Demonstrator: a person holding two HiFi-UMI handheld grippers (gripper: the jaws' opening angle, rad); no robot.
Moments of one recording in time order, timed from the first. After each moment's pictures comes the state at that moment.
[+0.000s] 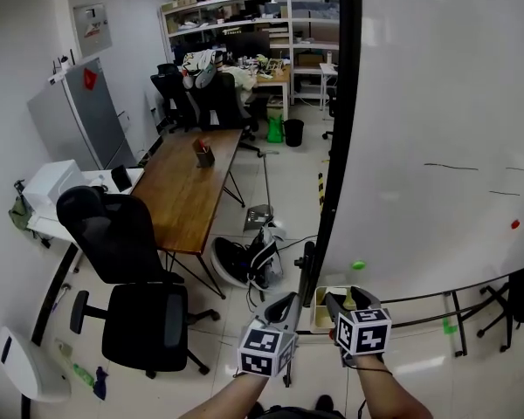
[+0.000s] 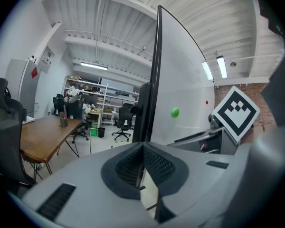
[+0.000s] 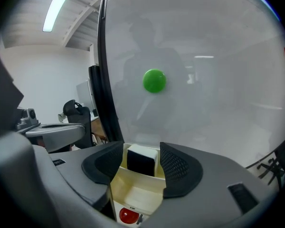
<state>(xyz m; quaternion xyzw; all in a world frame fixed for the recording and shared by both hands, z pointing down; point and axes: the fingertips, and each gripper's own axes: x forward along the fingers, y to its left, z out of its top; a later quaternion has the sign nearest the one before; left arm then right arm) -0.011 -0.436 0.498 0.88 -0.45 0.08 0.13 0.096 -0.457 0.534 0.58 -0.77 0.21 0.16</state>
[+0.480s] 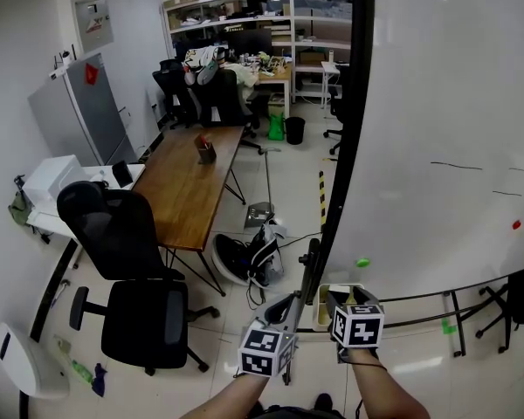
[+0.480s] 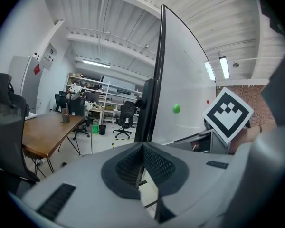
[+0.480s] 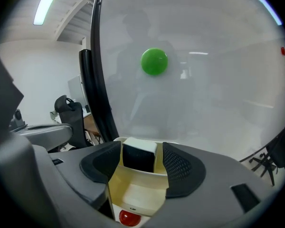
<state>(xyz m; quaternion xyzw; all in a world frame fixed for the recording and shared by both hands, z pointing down) -0.025 -0.431 0.512 0.88 -0.45 0.08 0.14 0.091 -0.461 0.559 0.61 -0.74 0.24 0.19</state>
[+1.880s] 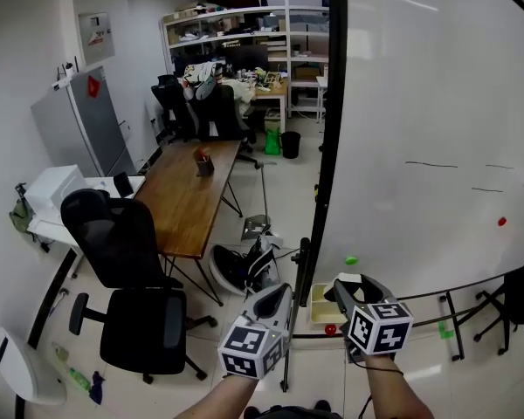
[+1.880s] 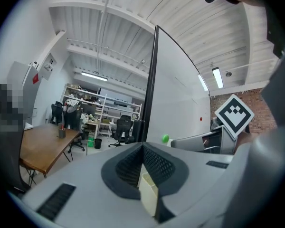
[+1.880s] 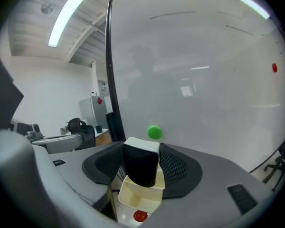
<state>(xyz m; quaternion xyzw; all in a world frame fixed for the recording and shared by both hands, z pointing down) -0.032 -0.384 0.418 0.89 -0.45 0.01 0.10 0.099 -0.406 0.433 0.59 -0.79 0.17 0.07</state>
